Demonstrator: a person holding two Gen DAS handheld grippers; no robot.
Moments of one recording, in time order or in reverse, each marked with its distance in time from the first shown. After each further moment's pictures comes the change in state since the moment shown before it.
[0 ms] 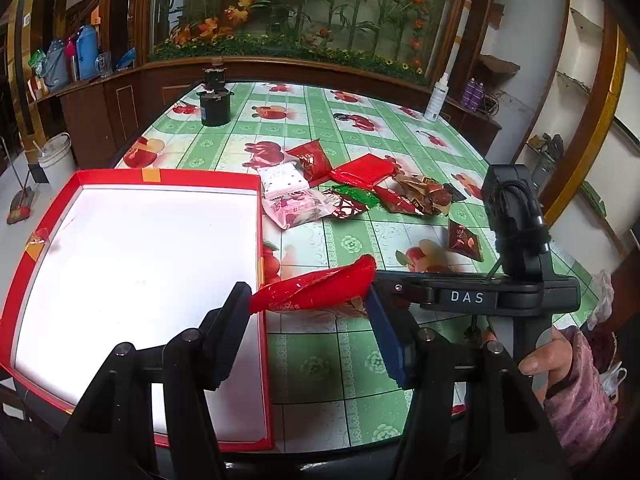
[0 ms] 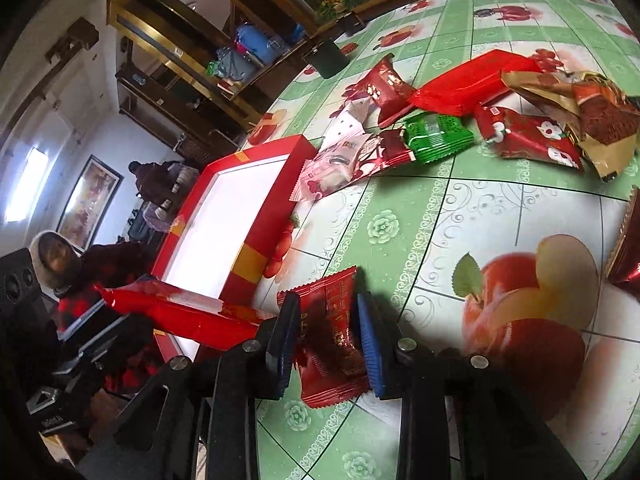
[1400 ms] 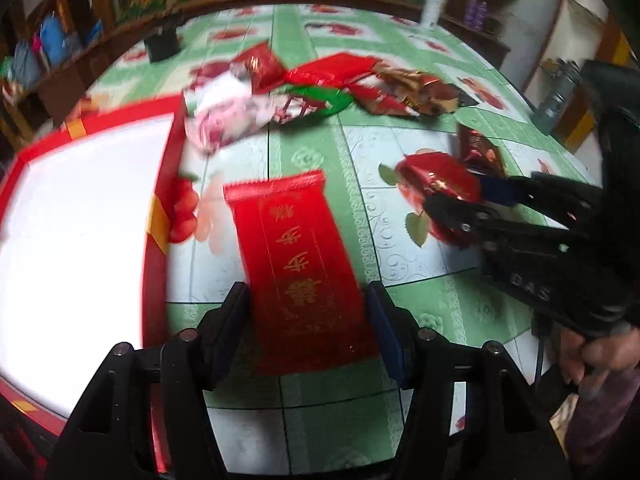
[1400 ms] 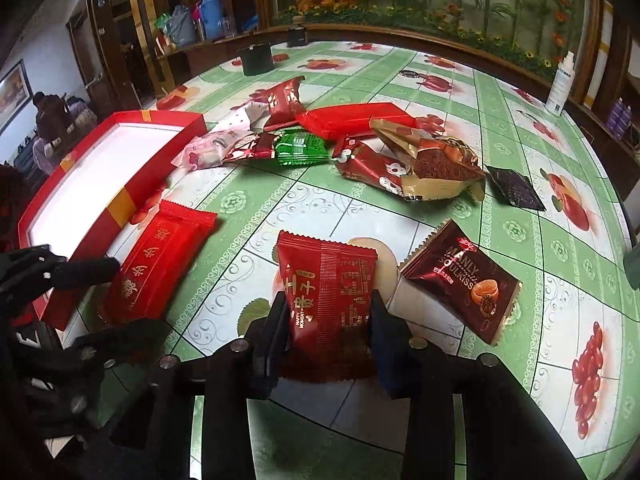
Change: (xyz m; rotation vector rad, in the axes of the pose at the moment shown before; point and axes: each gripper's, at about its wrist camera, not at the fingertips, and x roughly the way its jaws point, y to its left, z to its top) left arm 0.080 -0.057 -0.021 0.104 0.249 0.073; right arm -0.041 -0.007 -0.025 -0.260 -0.043 -0.550
